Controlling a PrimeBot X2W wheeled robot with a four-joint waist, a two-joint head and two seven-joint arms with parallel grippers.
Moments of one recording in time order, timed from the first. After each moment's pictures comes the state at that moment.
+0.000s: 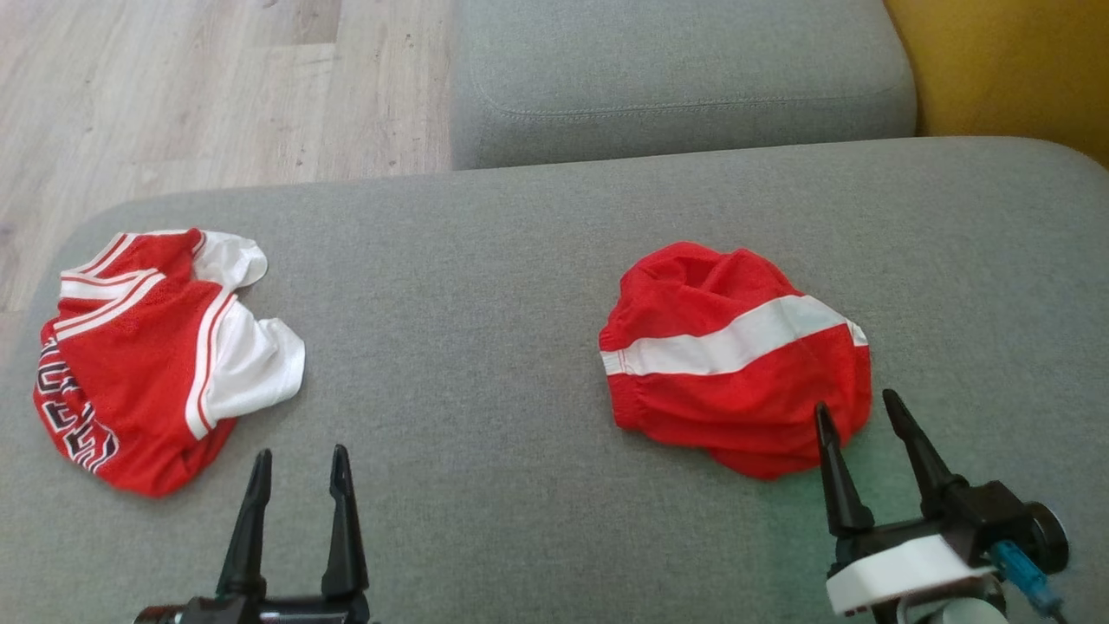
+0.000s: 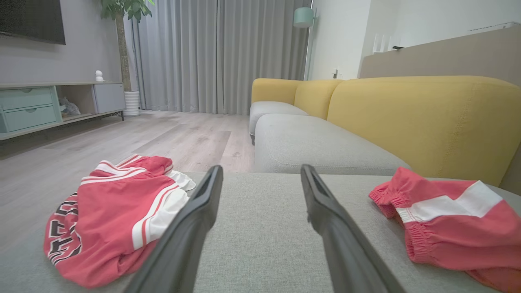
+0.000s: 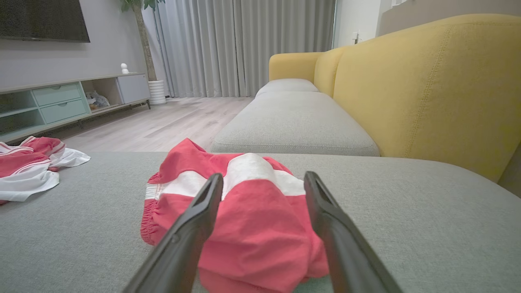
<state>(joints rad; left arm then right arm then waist) 0.21 0.06 -0.15 -0.03 -0.16 0.05 -0.25 0.07 -0.05 0.06 0.20 0.04 0.13 -0.26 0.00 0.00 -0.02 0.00</state>
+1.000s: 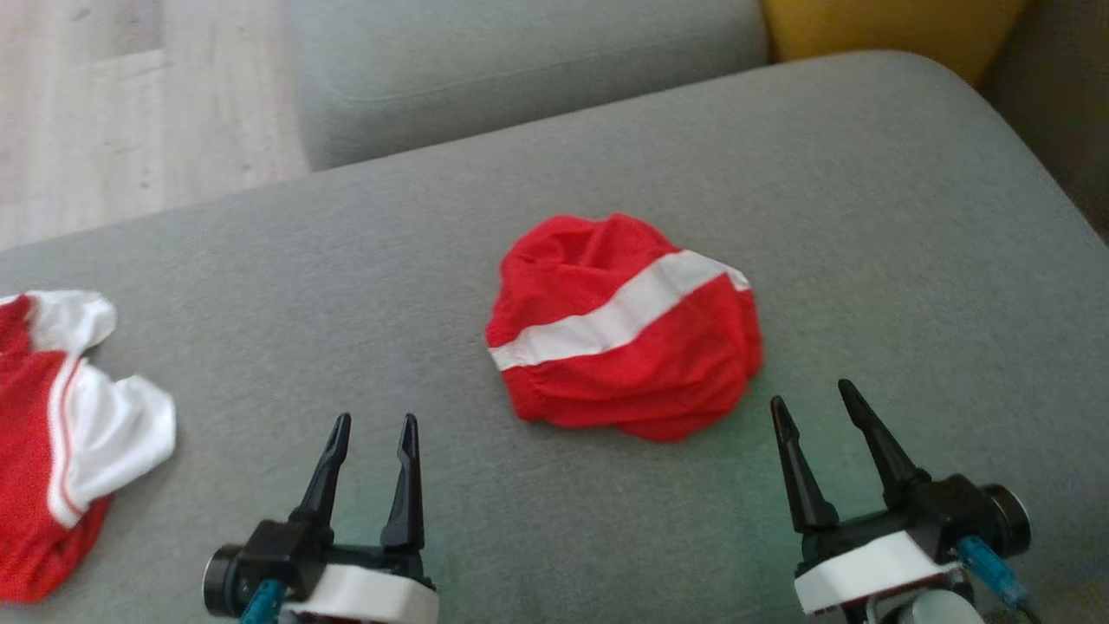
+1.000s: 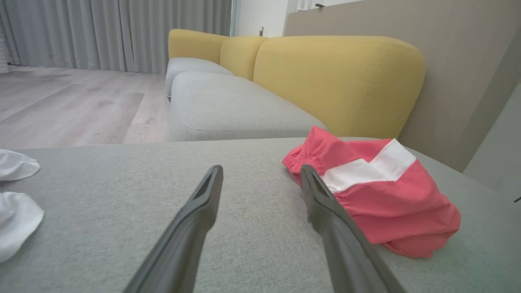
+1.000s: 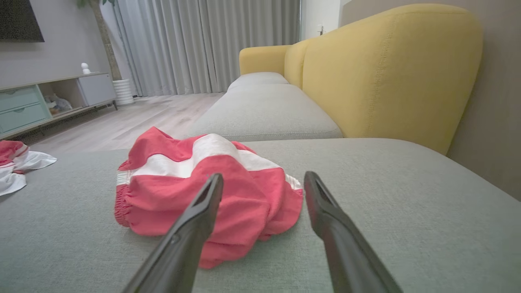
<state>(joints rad) 0.02 0.05 -0.26 0.22 -0.26 0.00 -0.25 0.07 -0.05 0.14 0.18 0.04 0.13 -0.26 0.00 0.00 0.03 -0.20</state>
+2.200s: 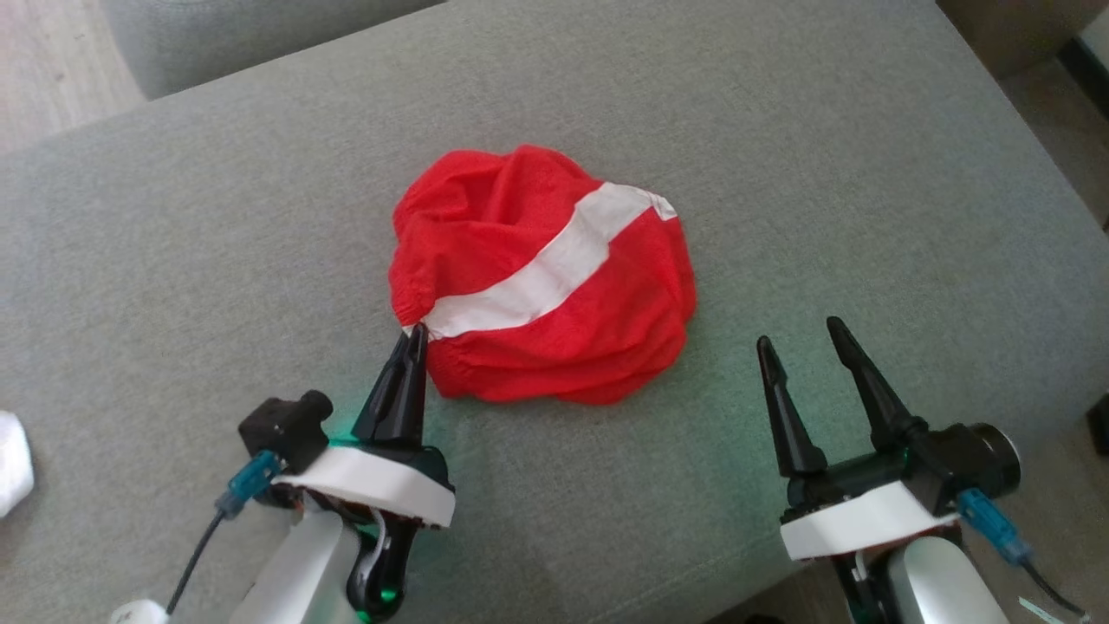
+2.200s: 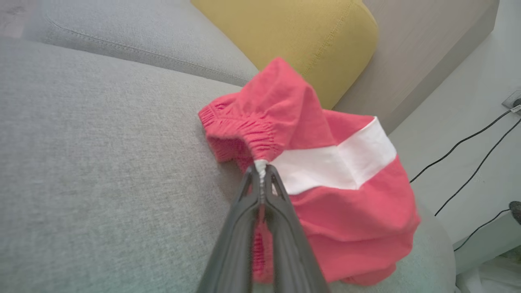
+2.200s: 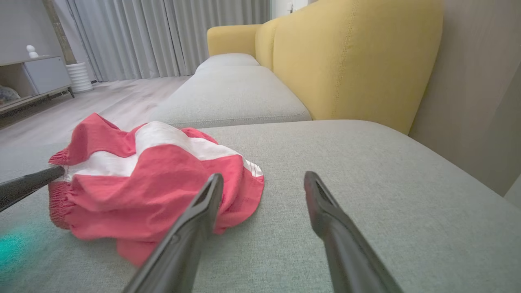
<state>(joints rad) -0.28 0.10 -0.42 0.44 -0.61 -0.12 -0.21 -0.03 -0.05 0.18 0.14 0.06 0.13 -0.26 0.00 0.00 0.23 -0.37</state>
